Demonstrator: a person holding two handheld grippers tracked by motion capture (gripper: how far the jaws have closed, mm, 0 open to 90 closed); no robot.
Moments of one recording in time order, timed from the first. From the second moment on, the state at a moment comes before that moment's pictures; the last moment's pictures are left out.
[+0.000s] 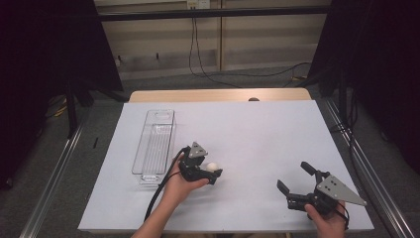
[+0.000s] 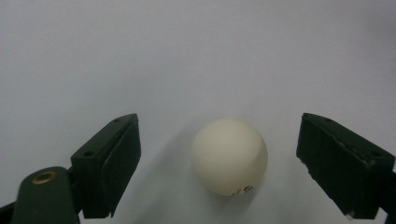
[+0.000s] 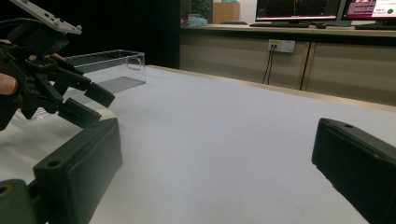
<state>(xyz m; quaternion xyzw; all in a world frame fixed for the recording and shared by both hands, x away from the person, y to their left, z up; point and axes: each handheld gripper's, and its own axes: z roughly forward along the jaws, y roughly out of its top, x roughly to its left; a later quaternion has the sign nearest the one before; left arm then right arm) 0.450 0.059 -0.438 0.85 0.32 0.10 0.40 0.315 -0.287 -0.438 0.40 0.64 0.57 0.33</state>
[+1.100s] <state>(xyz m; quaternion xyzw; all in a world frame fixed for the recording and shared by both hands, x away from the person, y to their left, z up) 0.456 0.055 -0.450 0.86 0.32 0.07 0.39 0.315 -0.288 -0.438 0.39 0.64 0.57 0.33</state>
